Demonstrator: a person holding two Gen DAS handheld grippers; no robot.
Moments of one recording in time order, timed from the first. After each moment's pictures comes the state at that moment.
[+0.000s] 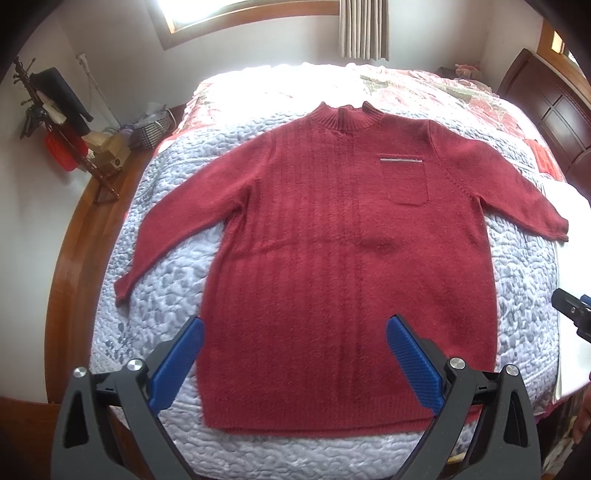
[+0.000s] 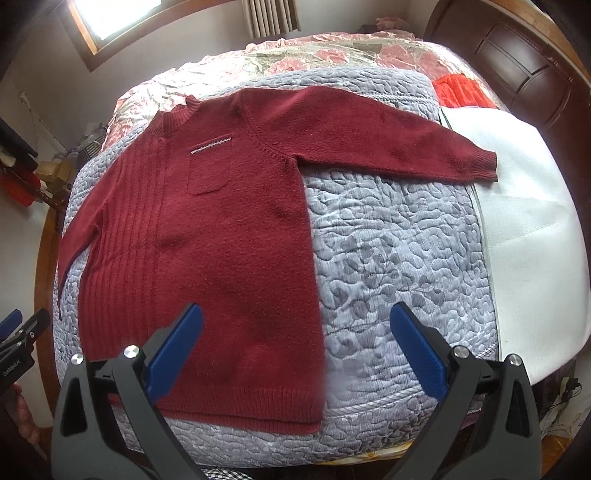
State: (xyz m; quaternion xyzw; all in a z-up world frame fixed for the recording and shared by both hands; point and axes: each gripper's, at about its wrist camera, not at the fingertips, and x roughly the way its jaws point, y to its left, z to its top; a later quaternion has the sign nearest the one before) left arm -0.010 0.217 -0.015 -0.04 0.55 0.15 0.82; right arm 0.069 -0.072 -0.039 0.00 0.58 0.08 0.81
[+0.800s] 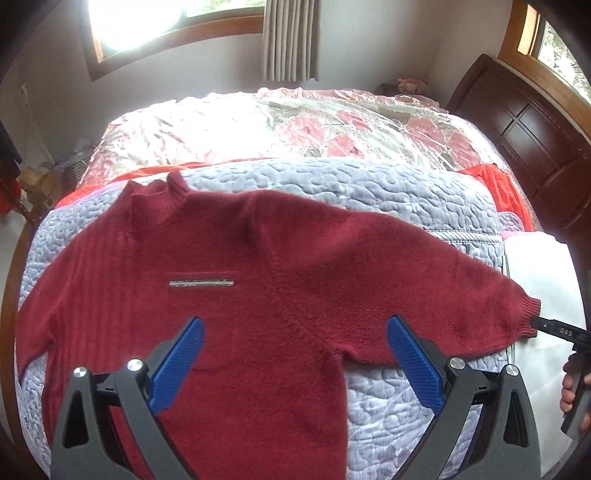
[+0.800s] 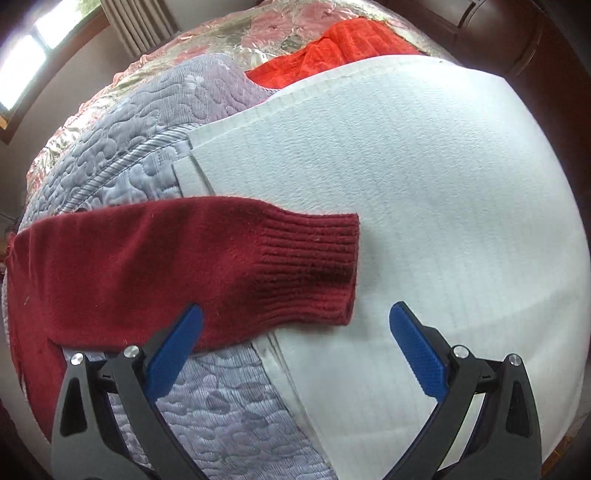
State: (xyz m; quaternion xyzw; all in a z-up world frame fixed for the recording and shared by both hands) left arm 0.263 0.035 -0.075 -0.06 0.50 0.06 0.86; right arm 0.320 -0.372 -0.158 0.06 0.62 -0.02 0.78
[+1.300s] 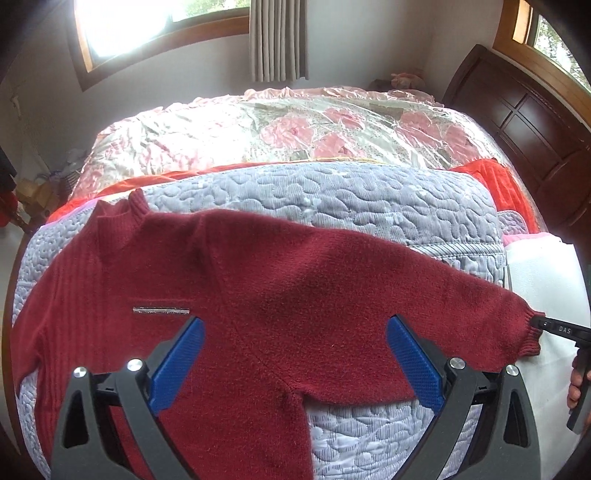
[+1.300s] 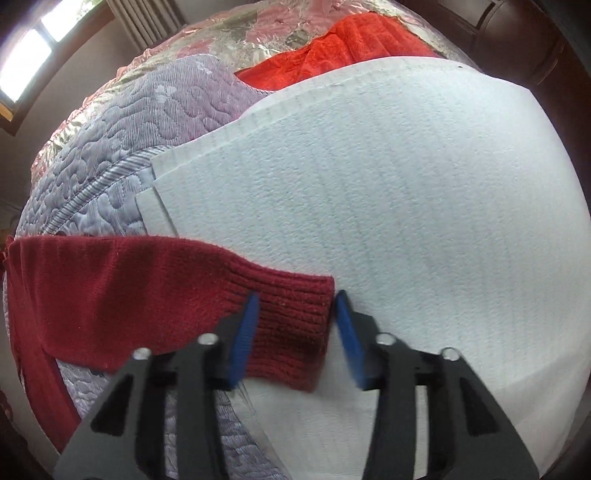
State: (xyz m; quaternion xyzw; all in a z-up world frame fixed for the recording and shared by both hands) left arm 0.300 0.006 -0.086 -0.05 0.50 0.06 0.86; right arm 0.354 -0.402 -0.169 0.05 0.63 0.01 0.78
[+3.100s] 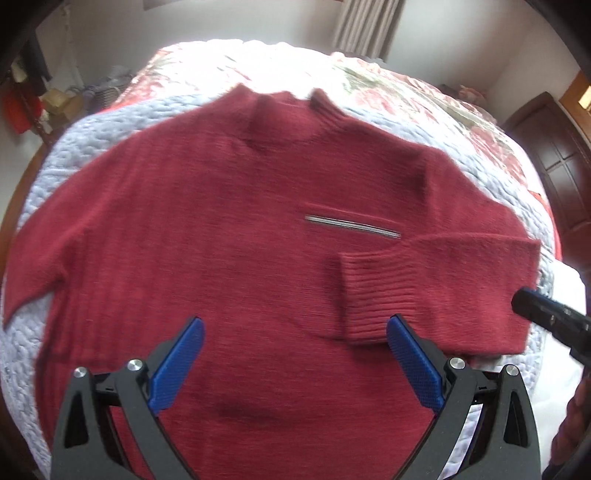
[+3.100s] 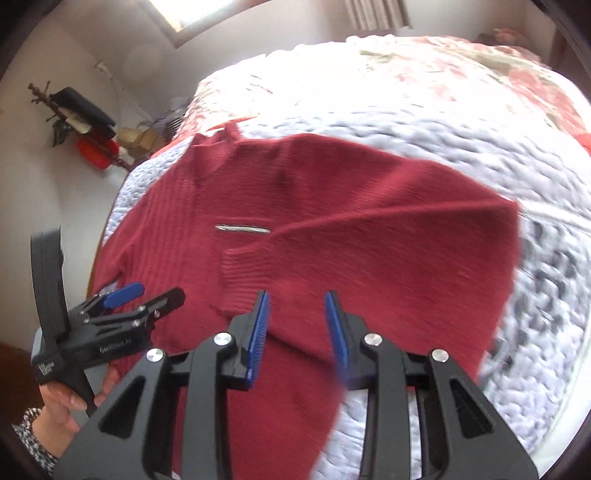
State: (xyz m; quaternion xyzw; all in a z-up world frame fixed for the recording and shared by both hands) left arm 0.216 0.185 -0.142 -0.17 0.55 0.10 0.81; right arm 0.289 -0.027 -0.096 0.00 0.57 0.29 0.77
